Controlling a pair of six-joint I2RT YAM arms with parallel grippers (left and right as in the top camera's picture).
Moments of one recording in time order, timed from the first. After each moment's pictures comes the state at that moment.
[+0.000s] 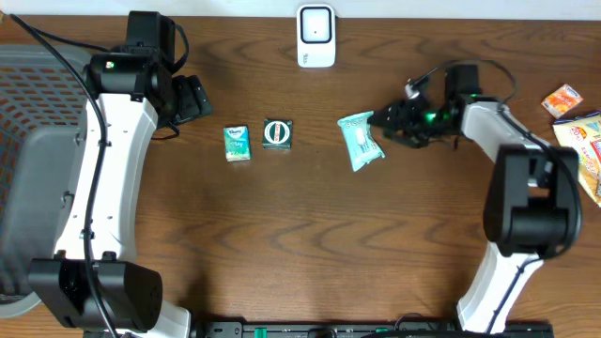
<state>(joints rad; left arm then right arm) -0.05 1.70 1.71 -1.26 -0.17 -0.44 -0.02 2.08 1.38 -0.55 -0.87 0.29</state>
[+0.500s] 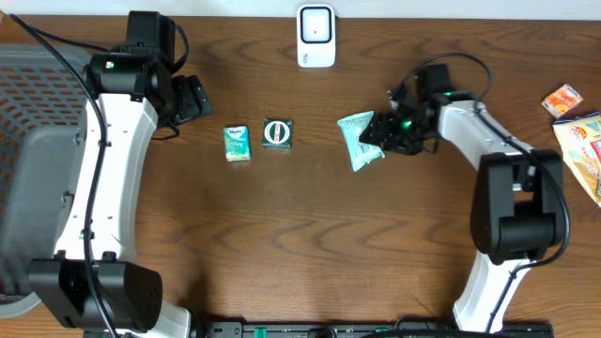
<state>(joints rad) -0.05 1.70 1.71 -1.26 -0.17 -0.44 0.12 2.07 1.38 -0.65 -0.51 0.25</state>
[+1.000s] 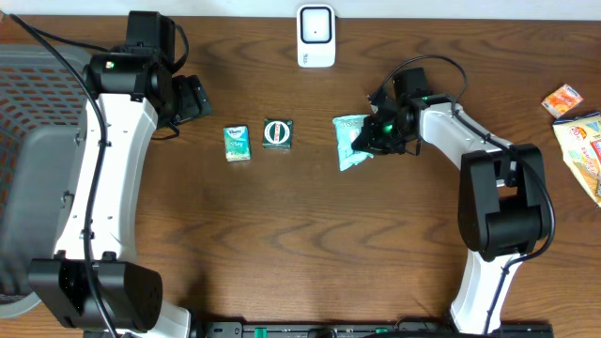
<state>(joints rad) -0.05 1.70 1.71 -1.26 -0.17 -0.44 0.19 2.10 1.39 -0.61 -0.56 0.26</state>
